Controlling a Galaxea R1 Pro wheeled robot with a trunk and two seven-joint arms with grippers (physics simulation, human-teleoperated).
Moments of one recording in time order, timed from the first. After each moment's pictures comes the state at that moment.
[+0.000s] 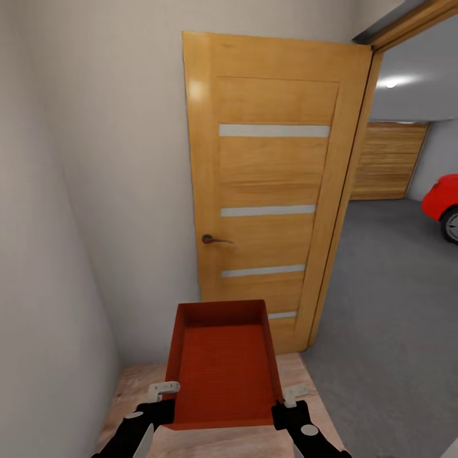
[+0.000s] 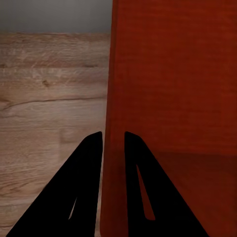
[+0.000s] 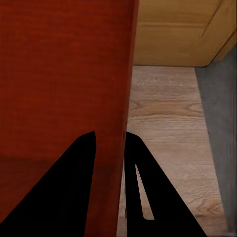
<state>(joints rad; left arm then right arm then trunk) -0.35 -0.08 0.03 -0.66 0.05 0.28 0.06 -0.45 0.08 0.19 -0.34 -0.01 -0.07 -0.09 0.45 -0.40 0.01</state>
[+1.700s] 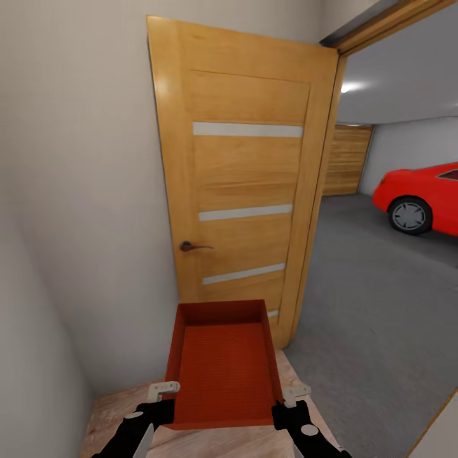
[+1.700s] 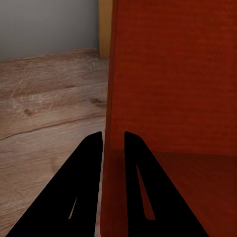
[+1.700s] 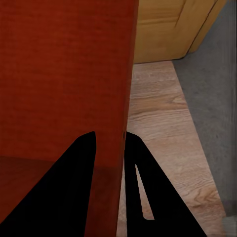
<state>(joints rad) -0.35 -0.08 0.03 -0.66 0.05 0.28 0.06 -0.45 0.08 0.18 -0.34 0.00 -0.07 -0.09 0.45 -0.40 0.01</state>
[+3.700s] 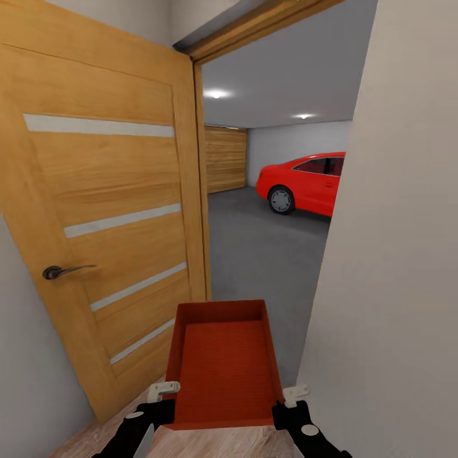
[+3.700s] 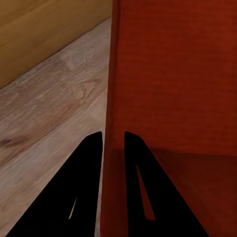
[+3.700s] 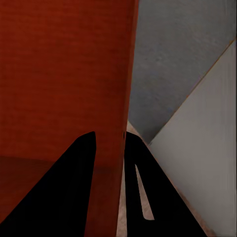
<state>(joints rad) -0.35 -0.08 0.03 -0.66 0.05 0.28 0.07 -0.45 0.08 0.18 -0.34 0.00 -0.07 -0.09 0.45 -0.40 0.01</state>
